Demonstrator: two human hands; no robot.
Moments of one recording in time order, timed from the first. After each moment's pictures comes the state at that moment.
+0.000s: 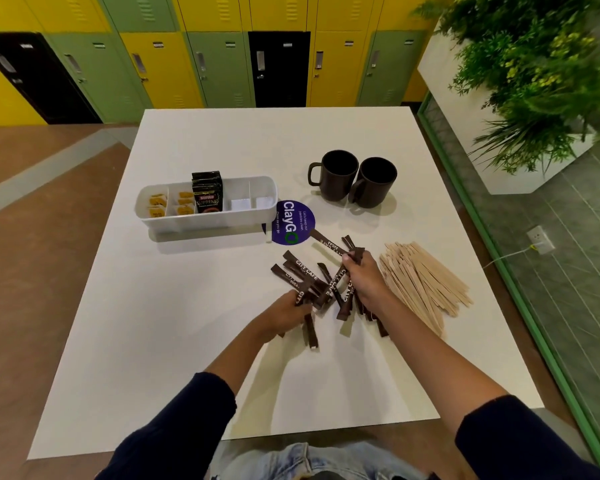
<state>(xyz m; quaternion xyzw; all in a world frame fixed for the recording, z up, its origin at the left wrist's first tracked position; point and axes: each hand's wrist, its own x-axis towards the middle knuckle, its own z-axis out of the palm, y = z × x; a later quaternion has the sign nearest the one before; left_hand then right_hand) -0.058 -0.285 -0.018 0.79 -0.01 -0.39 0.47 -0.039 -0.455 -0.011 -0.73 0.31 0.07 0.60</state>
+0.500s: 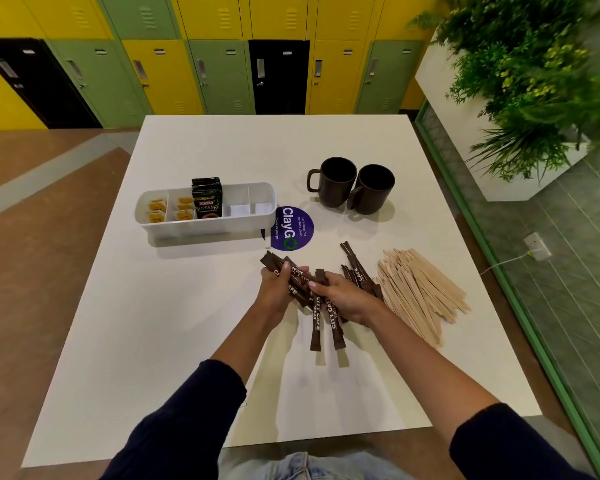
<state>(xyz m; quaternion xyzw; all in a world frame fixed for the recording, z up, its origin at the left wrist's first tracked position) -0.030 -0.294 -0.011 0.58 0.18 -0.22 0.76 -0.053 -0.430 0.009 -0.67 0.16 0.29 0.66</state>
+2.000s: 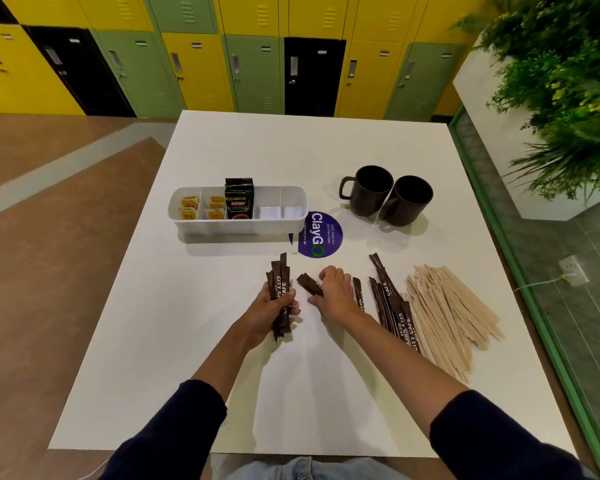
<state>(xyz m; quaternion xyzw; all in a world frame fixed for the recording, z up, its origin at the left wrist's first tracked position) -0.038 -0.224 -0.020 0.60 0.15 -0.31 0.72 -0.020 -0.376 -0.022 -0.96 0.07 0.16 0.24</state>
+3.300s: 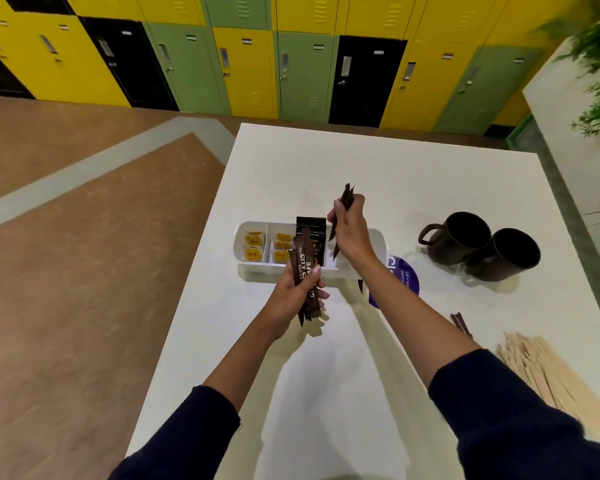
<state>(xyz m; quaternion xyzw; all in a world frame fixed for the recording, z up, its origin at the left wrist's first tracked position) 0.070 -0.148 0.027 0.61 0.14 -0.20 0.76 0.170 -0.266 0.038 -0.81 0.06 0.01 0.58</state>
